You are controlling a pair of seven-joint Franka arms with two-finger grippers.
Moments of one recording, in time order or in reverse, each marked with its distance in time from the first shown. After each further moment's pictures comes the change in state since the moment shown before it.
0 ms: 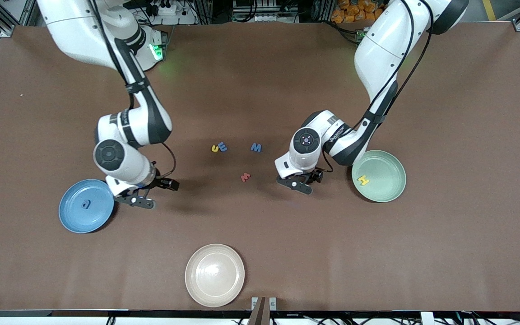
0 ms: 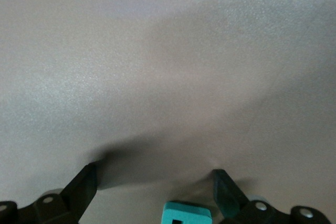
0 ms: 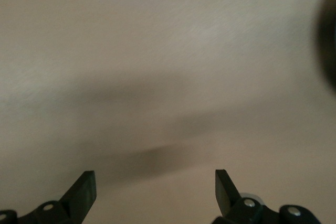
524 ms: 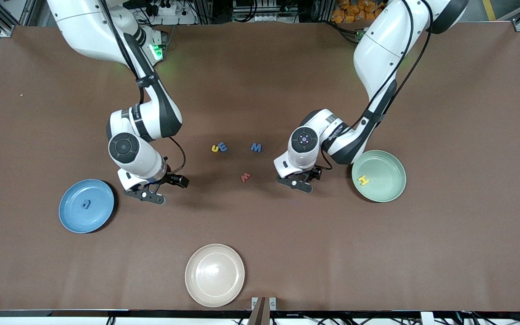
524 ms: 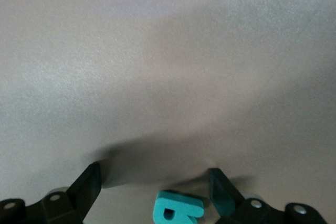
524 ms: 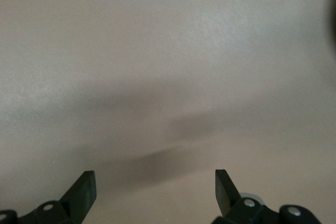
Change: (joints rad) left arm -0.002 -0.005 -0.010 0.000 -0.001 -0.031 -0.053; right arm 0.024 -0.041 -0.003 -0.065 0.001 0.046 0.073
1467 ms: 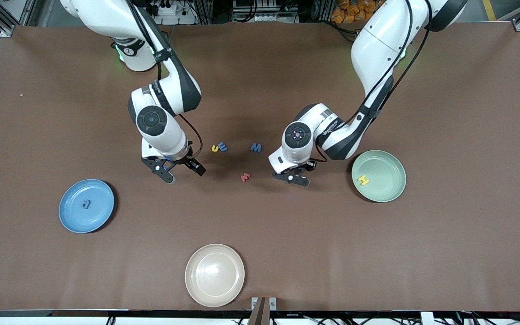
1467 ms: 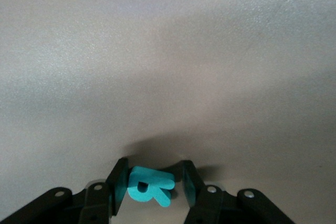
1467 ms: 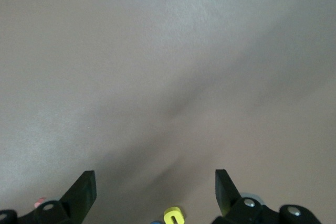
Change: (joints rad) left arm -0.002 -0.015 -0.034 0.000 -0.021 -0.047 -0.083; right arm 0.152 -0.064 -0.001 -0.077 0.001 0.018 0.575
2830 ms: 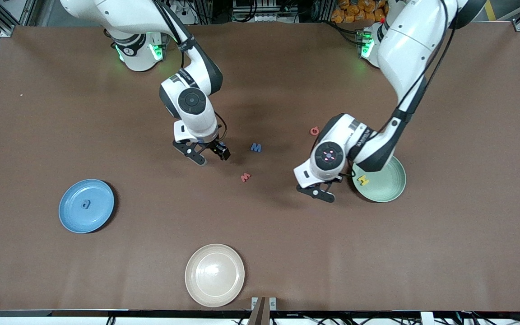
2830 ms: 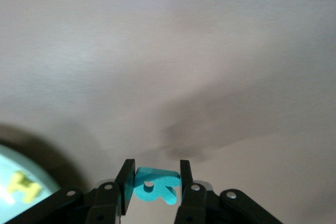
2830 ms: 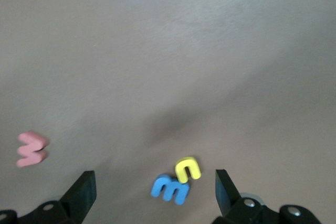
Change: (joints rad) left arm 0.160 -0.050 0.000 0.072 -0.012 -0.207 0.303; right arm 0.012 0.010 0.156 -0.084 -0.126 0.131 0.098
